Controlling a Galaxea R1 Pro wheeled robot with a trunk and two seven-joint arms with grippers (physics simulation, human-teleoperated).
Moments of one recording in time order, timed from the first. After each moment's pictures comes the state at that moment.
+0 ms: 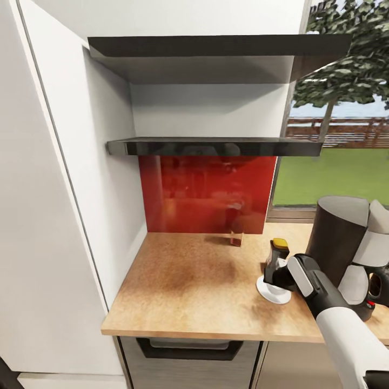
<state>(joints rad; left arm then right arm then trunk) -0.17 0.12 0.19 -0.12 -0.41 -0.12 -0.07 -0.77 -0.16 0.00 -0.83 -0.53 1.04 -0.22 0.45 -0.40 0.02</state>
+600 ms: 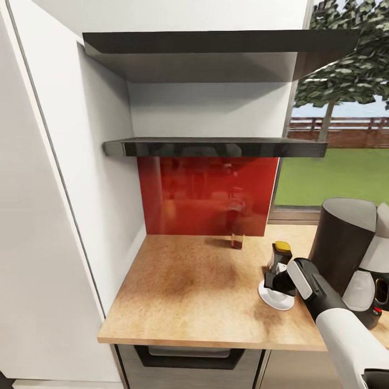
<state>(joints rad) -0.17 0.12 0.19 -0.12 -0.41 -0.12 -0.07 -0.77 -0.16 0.00 -0.77 -0.53 1.02 -0.22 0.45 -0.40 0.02</state>
